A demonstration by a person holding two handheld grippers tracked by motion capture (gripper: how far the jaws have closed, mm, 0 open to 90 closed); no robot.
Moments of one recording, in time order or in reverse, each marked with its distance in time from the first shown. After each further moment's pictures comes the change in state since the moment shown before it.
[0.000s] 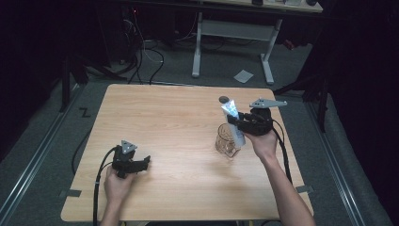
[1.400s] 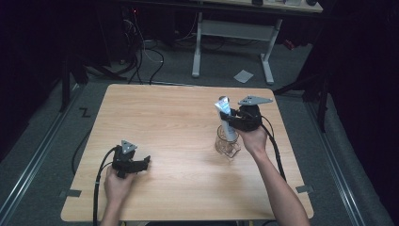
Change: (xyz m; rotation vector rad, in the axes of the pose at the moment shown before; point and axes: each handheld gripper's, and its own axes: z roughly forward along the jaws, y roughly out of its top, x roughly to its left) left arm 0.000 0.000 0.000 0.000 0.000 0.000; right arm 0.000 0.004 0.035 0.015 -0.049 -0.048
